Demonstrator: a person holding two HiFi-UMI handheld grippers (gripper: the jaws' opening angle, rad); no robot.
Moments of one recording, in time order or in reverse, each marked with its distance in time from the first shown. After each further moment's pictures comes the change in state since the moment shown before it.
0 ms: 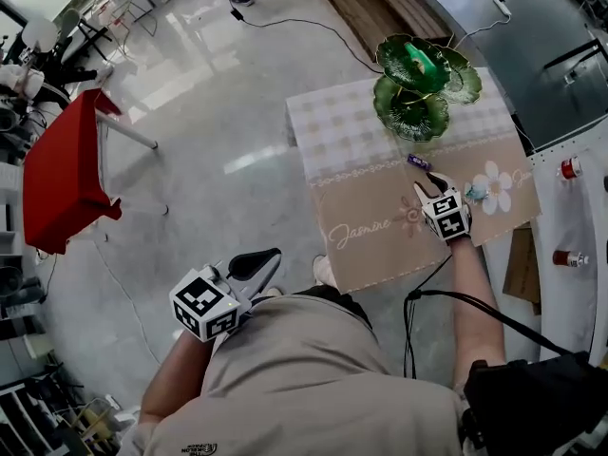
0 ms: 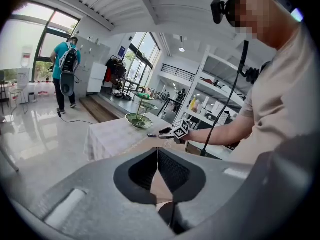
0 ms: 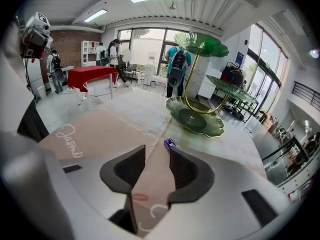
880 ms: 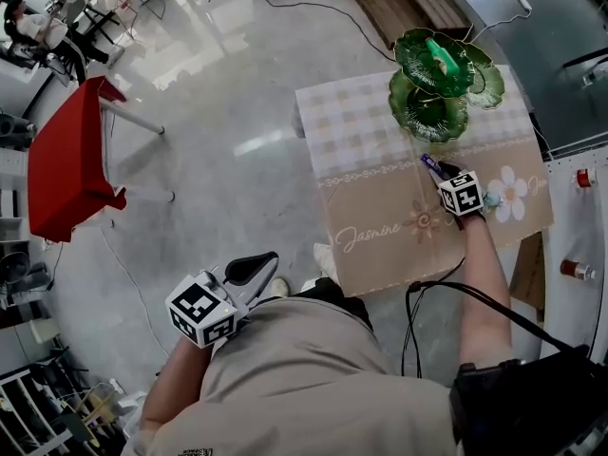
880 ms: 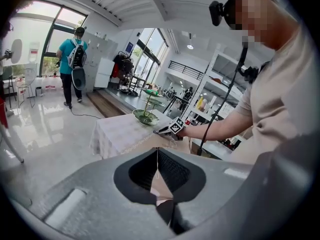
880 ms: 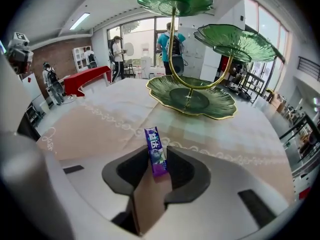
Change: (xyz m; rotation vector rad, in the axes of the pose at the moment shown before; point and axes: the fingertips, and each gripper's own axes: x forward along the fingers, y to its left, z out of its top) left arm 0.002 0.024 -0.004 -0.062 0.042 0.058; right arm 0.078 -0.041 -0.031 0.136 0.110 0.113
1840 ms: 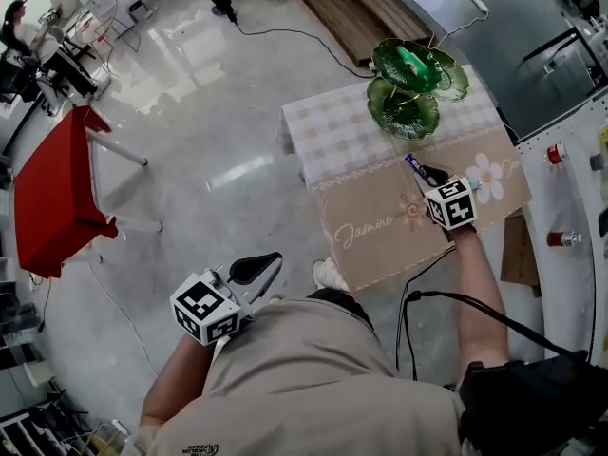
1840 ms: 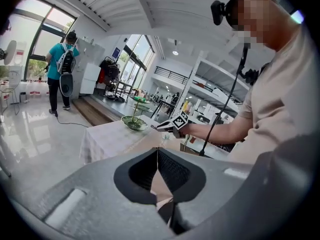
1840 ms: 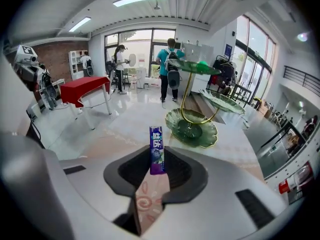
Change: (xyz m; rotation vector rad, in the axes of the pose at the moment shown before) left arm -0.036 -0.012 0.002 0.087 -0.068 -0.143; right arm -0.129 0.080 0.071 0.014 -0.096 -0.113
